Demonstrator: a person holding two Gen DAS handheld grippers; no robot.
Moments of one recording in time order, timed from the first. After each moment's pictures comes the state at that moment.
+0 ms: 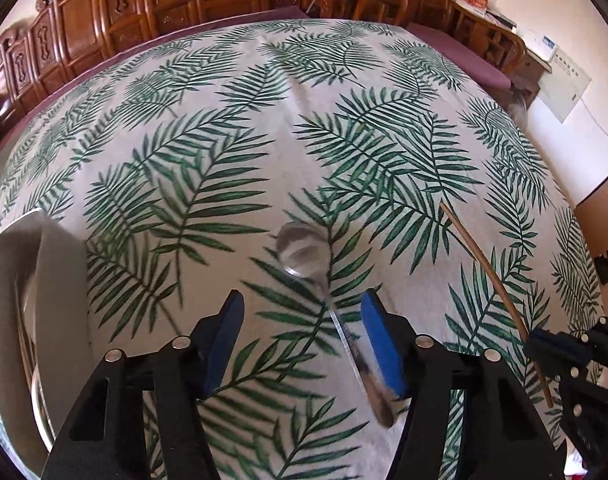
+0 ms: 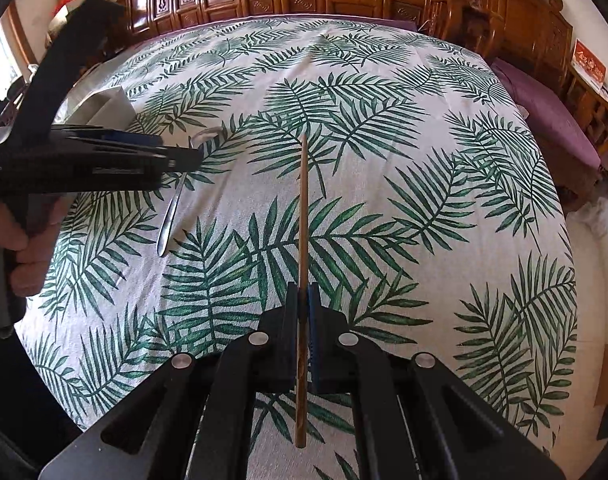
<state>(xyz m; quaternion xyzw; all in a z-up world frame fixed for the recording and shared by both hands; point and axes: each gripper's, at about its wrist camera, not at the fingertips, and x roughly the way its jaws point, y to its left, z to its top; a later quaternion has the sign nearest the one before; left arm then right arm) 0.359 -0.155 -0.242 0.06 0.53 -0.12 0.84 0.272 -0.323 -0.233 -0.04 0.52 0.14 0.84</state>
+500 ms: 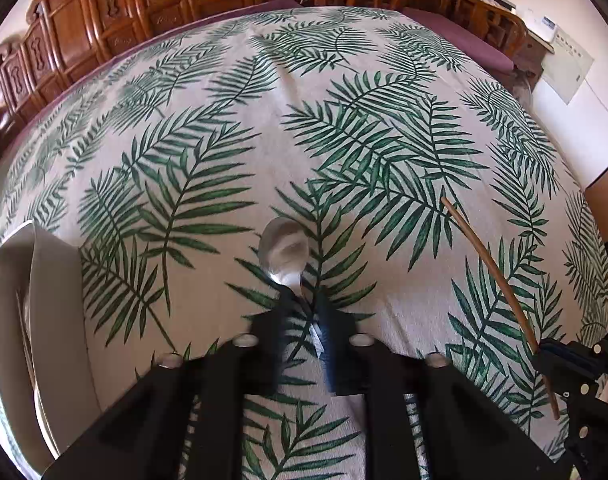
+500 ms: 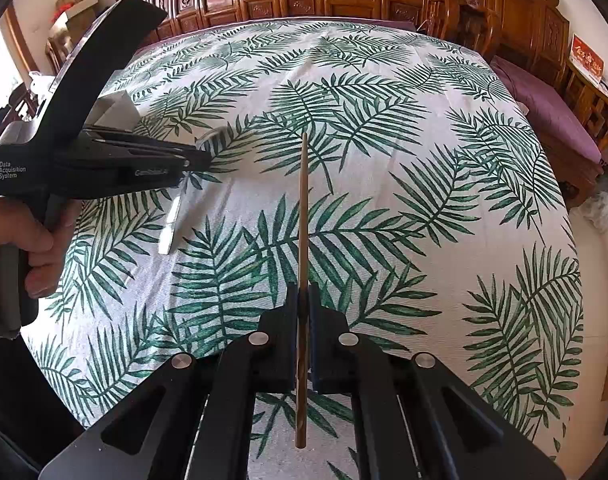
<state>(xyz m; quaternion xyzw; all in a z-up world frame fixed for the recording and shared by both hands) 0.360 -0.164 -0.249 0.08 0.54 -0.11 0.83 0.265 -0.319 -0.230 -0.03 0.51 0.15 0.84</state>
